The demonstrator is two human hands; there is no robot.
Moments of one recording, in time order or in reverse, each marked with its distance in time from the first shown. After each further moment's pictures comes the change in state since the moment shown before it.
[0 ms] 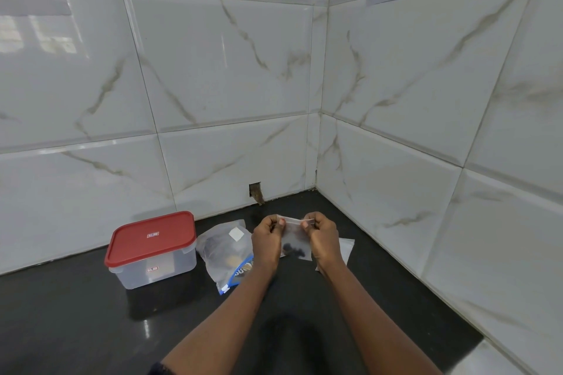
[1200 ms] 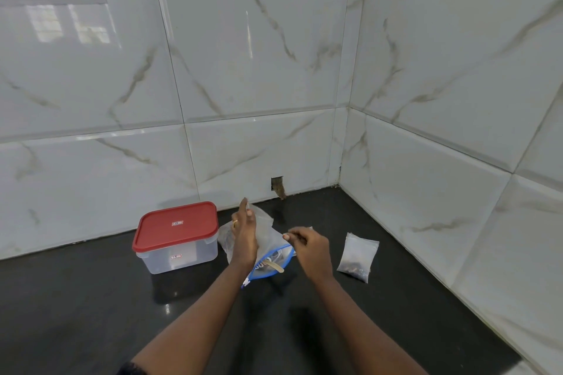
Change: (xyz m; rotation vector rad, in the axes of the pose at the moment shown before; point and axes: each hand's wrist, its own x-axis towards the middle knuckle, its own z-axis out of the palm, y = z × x) left_hand 0.019 -0.010 -0.079 0.086 0.069 -0.058; right_hand -0.009 0.035 0.055 -0.356 -0.129 -0.306
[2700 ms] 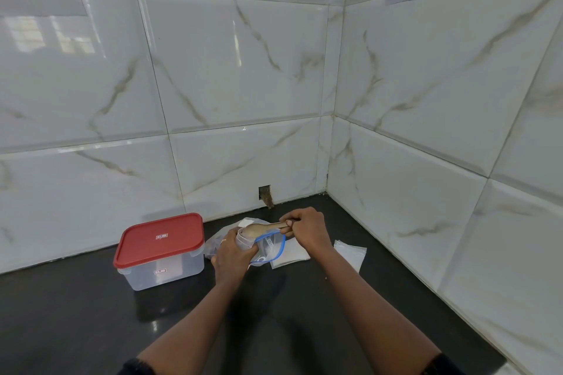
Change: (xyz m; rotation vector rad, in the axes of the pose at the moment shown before) left_hand 0.013 -0.035 0.001 0.553 0.057 0.055; right_hand 0.049 -0.037 -0.042 -0.017 -0.152 0.165
